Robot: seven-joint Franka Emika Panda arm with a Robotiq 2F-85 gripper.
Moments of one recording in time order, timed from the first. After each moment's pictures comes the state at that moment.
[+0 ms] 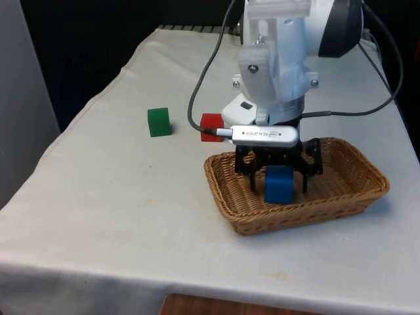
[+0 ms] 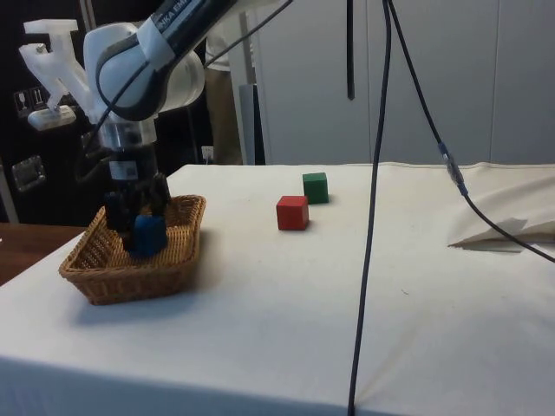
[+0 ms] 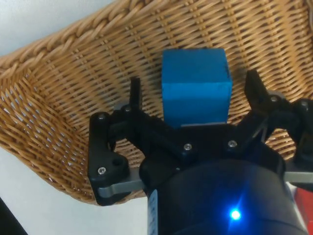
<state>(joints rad) 0.06 0.90 -0.01 -1.34 0.09 2.24 -0.01</state>
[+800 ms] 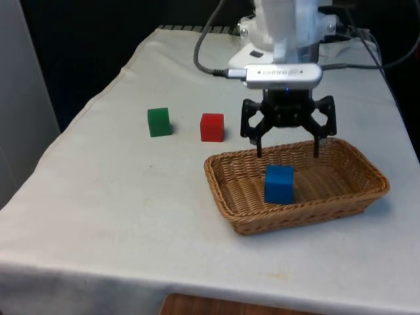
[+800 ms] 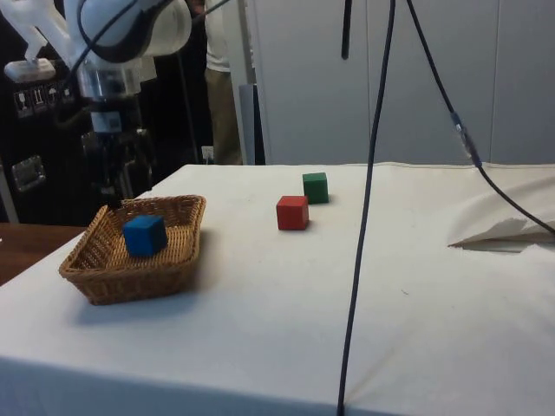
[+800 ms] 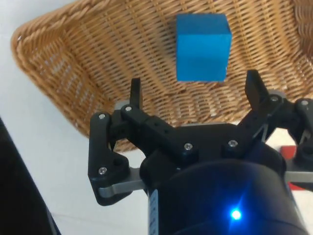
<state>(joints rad) 0.07 0.79 -0.01 -1.32 0.07 2.12 -0.01</state>
